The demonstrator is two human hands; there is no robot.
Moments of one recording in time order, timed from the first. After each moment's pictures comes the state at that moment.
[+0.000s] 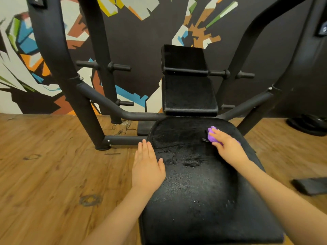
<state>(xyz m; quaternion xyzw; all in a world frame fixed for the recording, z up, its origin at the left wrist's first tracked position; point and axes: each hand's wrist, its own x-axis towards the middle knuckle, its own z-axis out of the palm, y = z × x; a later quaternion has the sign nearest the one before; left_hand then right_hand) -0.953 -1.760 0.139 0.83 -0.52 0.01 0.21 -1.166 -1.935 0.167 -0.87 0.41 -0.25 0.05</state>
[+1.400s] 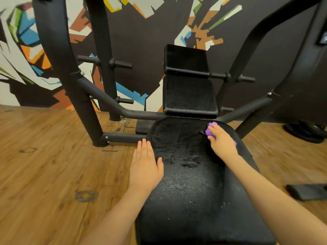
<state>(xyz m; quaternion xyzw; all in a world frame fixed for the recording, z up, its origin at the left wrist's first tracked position) -0.953 -1.759 0.139 0.82 -0.52 0.02 0.22 -1.139 -1.953 0.176 -0.83 0.49 -0.24 0.07</state>
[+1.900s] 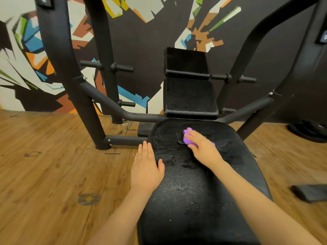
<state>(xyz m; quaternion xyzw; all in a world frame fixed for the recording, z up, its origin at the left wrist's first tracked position) -0.953 -1.760 0.137 0.82 -0.51 0.00 0.26 -1.104 -1.916 0.162 -0.90 0.34 -0.24 0.08</state>
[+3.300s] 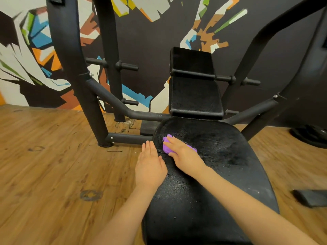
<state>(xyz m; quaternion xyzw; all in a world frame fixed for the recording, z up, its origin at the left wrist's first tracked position) -0.951 -1.758 0.131 0.82 -0.49 -0.01 0.29 -1.051 -1.857 0.159 -0.95 0.26 -0.18 0.09</state>
